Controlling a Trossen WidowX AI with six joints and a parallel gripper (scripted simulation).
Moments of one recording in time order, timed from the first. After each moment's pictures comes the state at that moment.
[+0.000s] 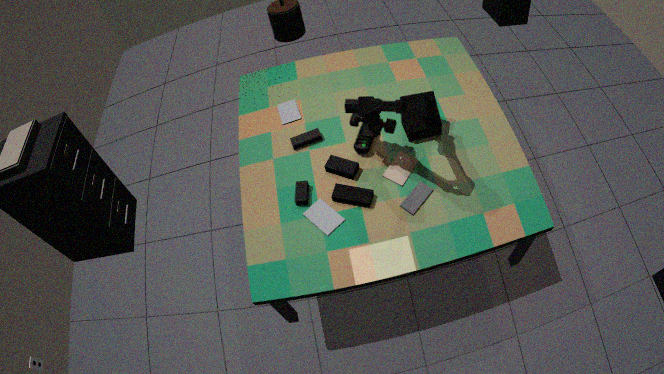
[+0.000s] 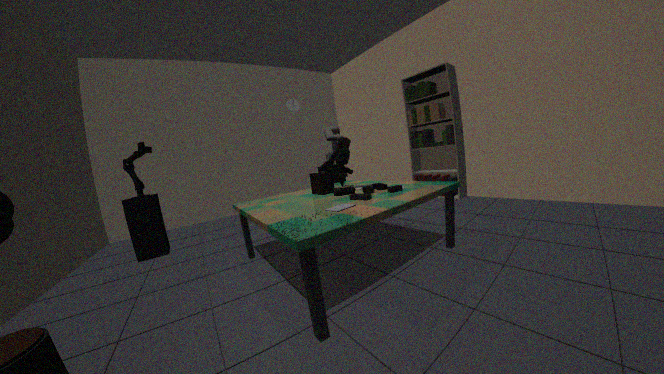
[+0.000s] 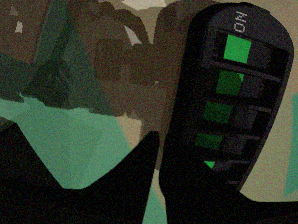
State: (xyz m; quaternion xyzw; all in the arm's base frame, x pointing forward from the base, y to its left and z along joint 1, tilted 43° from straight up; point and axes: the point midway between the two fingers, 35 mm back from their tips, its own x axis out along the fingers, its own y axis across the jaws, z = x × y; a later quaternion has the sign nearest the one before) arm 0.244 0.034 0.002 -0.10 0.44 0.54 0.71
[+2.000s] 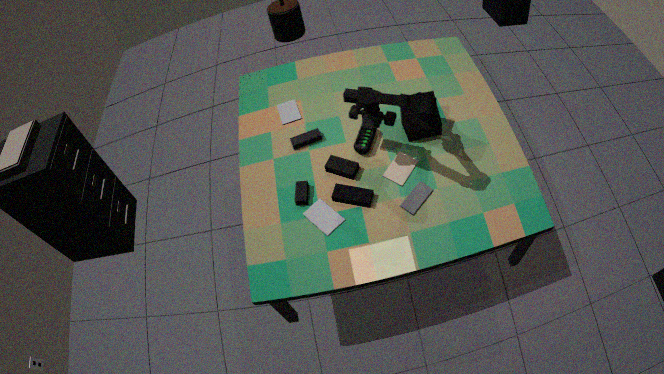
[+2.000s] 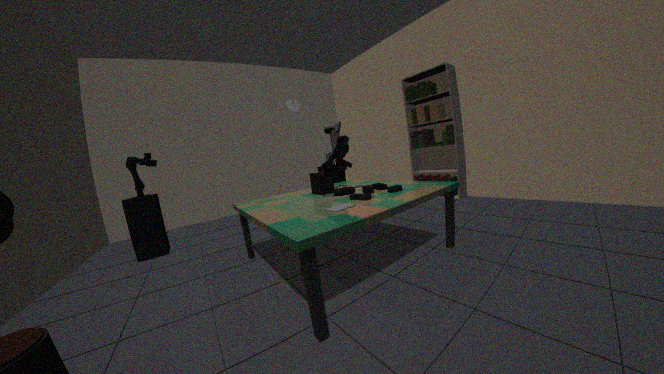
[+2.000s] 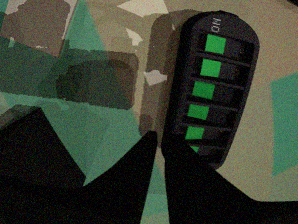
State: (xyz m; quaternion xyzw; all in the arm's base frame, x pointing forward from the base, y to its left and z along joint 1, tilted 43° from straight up) arm 0.241 0.002 0.039 -0.10 0.44 0.54 0.71
